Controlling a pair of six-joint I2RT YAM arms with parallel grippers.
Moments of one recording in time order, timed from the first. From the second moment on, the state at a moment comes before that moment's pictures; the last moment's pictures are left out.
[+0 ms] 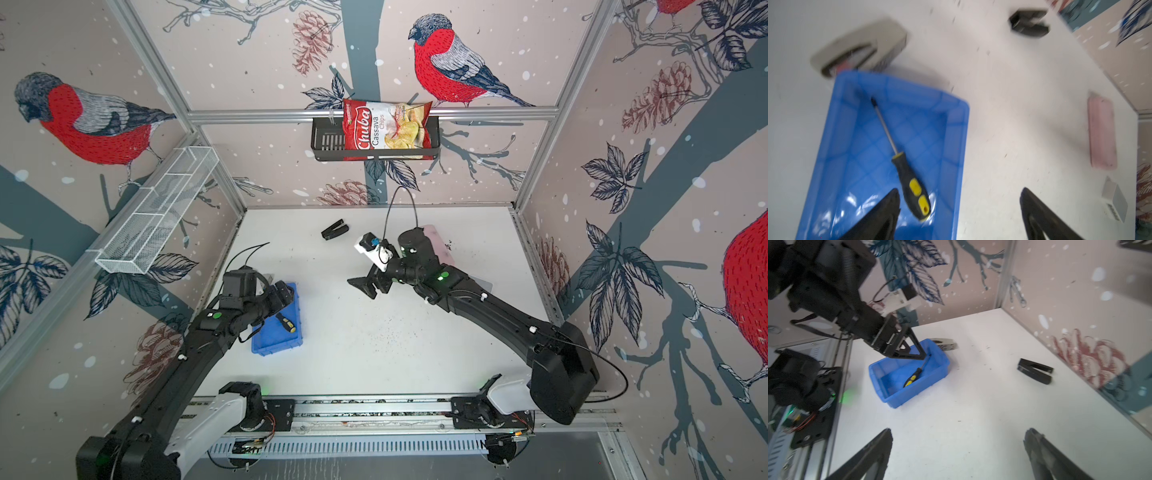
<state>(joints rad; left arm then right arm) -0.09 0.91 0.66 -0.54 0.07 -0.64 0.73 1.36 1.05 -0.06 -0.45 -0.23</state>
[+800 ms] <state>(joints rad) -0.09 0.97 0.32 0.41 -0.14 -0.01 0.25 1.11 0.42 0.59 0.17 0.03</state>
